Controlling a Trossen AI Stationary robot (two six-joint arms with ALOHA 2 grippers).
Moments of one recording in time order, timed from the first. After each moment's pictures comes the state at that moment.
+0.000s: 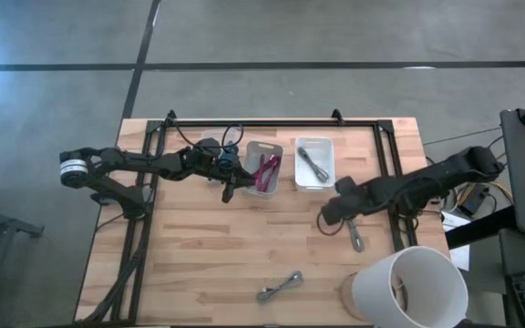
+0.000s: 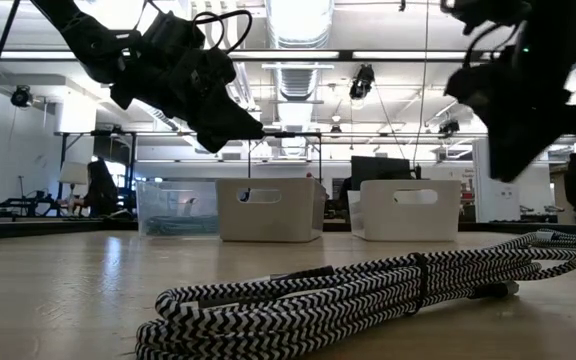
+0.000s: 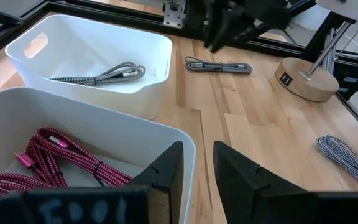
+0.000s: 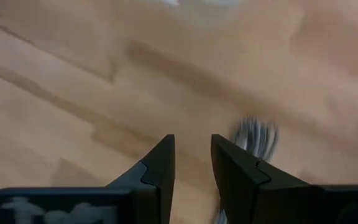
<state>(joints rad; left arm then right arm) 0.32 1.37 0.64 0.36 0.40 -0.04 0.22 1.25 0.78 -0.89 0.26 1.38</state>
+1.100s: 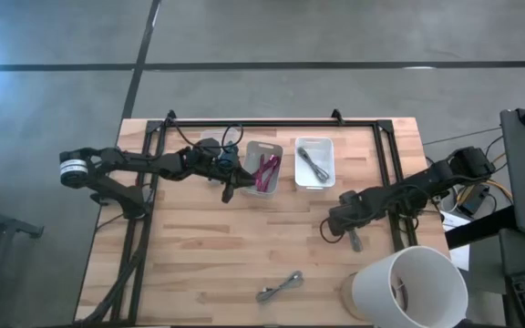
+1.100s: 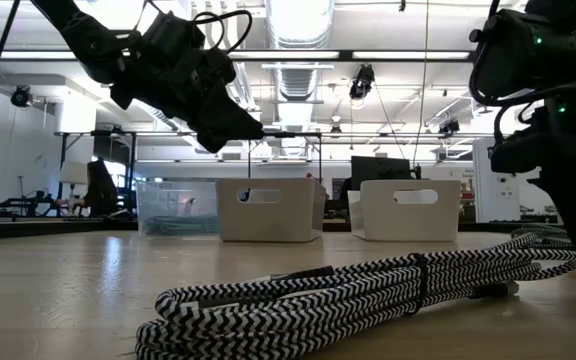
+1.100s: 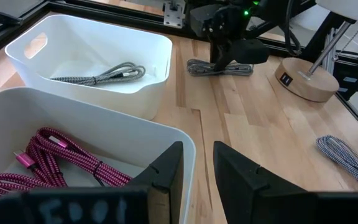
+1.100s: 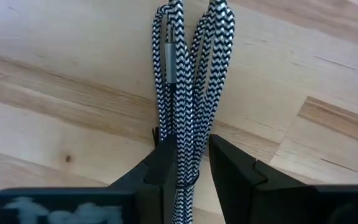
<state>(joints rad) 0.32 1.37 0.64 0.36 0.40 -0.04 0.25 1.39 0.59 -0.78 0.00 1.51</state>
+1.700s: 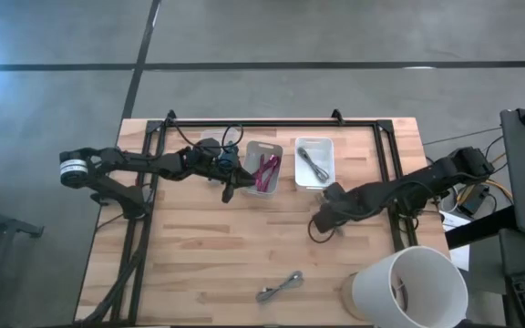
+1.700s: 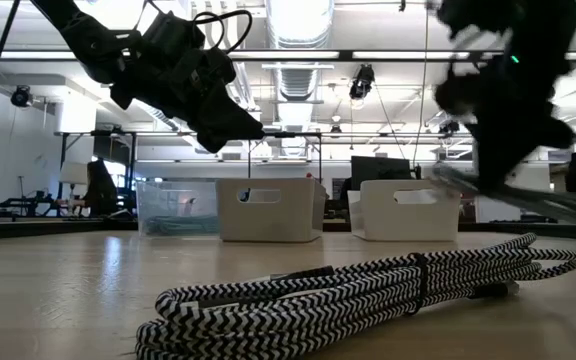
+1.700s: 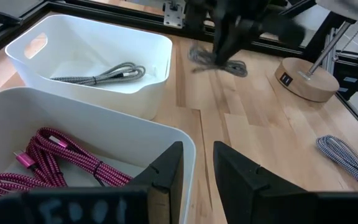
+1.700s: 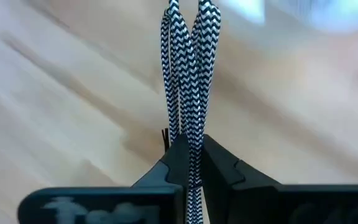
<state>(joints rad) 0.33 1.37 0.64 0.36 0.40 -0.04 0.25 1.37 0.80 -0.75 0.29 1.25</state>
